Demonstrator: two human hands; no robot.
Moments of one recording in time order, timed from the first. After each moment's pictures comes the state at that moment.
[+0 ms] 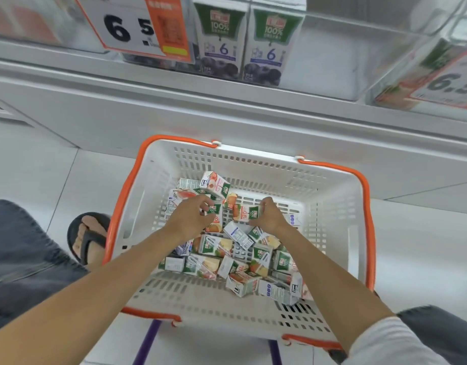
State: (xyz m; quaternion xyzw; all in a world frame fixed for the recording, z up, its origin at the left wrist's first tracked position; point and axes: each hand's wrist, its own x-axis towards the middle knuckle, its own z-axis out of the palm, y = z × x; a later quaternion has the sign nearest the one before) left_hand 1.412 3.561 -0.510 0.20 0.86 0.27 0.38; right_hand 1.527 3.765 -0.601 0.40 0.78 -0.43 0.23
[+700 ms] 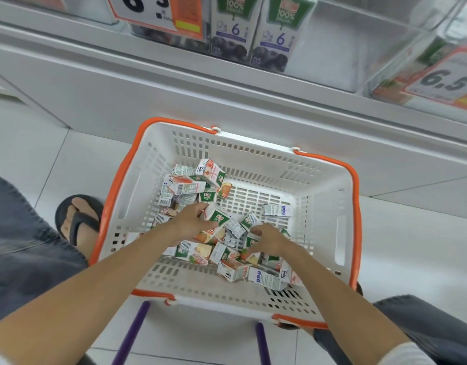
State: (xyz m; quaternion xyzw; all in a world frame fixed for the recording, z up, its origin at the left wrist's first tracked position) left_hand 1.444 3.547 -0.528 0.04 0.72 0.39 0.57; right_hand 1.599 3.747 -0.588 0.28 0.78 -0.39 0.40
